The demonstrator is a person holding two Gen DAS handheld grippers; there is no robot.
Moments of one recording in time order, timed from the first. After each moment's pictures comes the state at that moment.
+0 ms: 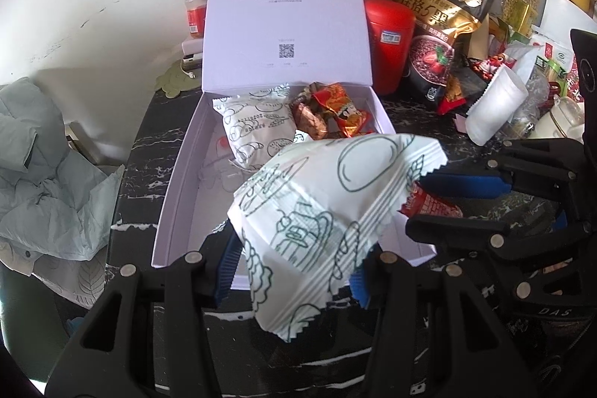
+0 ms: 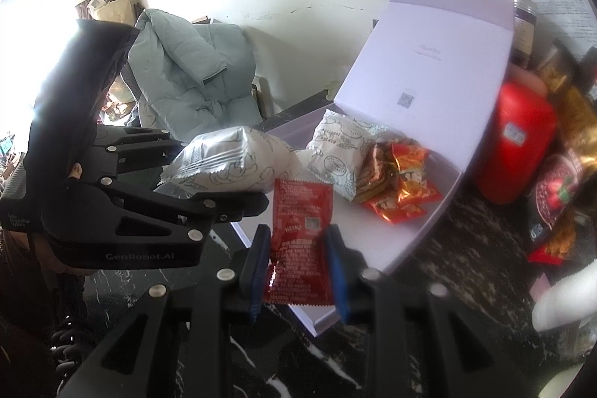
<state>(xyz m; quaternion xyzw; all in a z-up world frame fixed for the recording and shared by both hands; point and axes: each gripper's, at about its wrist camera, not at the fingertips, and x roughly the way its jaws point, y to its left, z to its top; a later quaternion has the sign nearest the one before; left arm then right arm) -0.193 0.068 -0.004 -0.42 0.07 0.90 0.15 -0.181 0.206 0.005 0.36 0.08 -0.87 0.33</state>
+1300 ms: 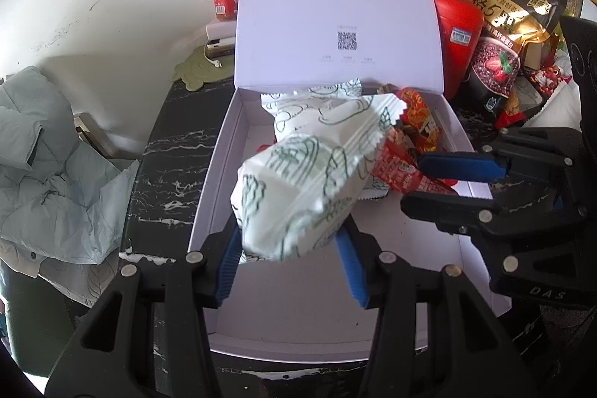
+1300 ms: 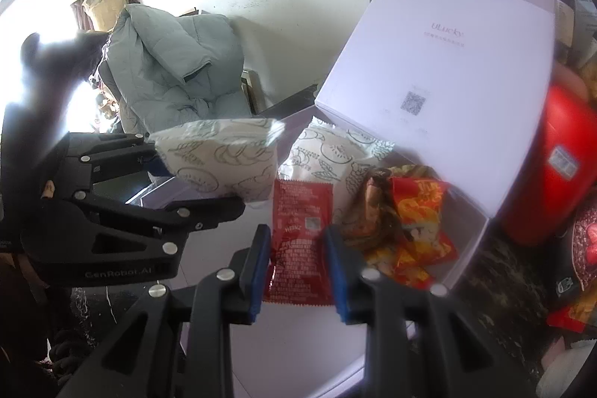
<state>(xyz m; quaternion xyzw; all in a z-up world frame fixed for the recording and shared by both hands) -0.260 0.049 -0.033 -0.44 0.07 0.89 0.10 -0.266 0.180 -0.028 0.38 0.08 -0.86 0.33</state>
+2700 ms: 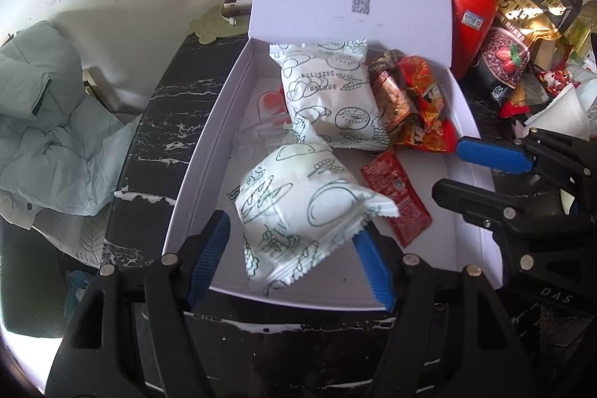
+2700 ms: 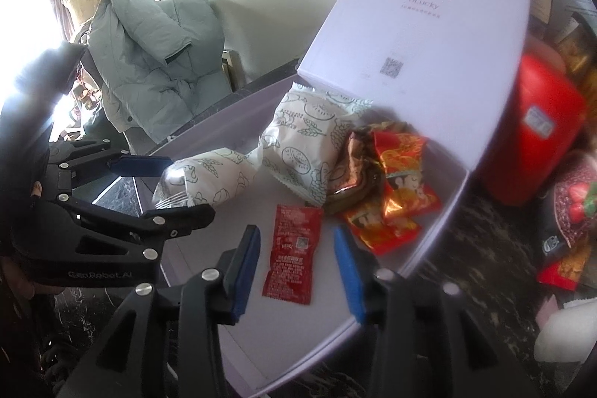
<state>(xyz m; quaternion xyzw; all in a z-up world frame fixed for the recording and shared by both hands) -0.234 0.042 -0.042 -0.49 0.03 0.87 0.07 -0.242 0.195 -0.027 0.41 0.09 -0.86 0.29</state>
